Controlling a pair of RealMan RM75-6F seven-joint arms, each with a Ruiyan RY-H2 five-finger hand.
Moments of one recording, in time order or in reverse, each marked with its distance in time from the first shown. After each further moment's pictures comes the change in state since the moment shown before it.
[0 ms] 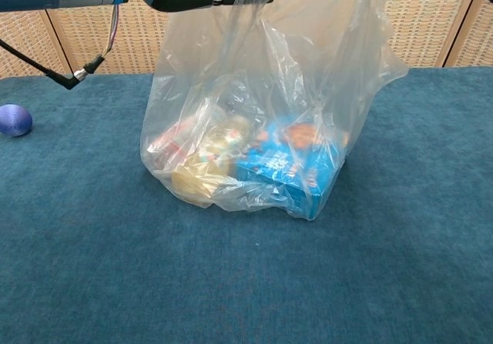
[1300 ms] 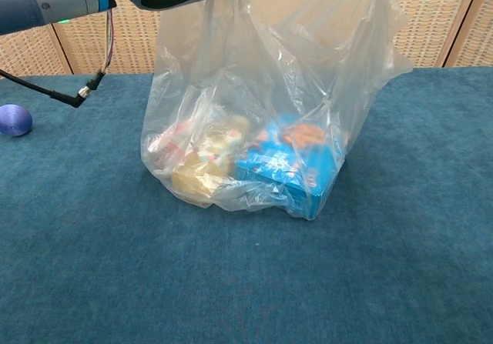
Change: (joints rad) left arm 0.078 -0.046 0.030 0.034 0.146 0.181 -0.368; right arm -0.012 0.029 0.004 -0.012 0.009 0.014 -0.002
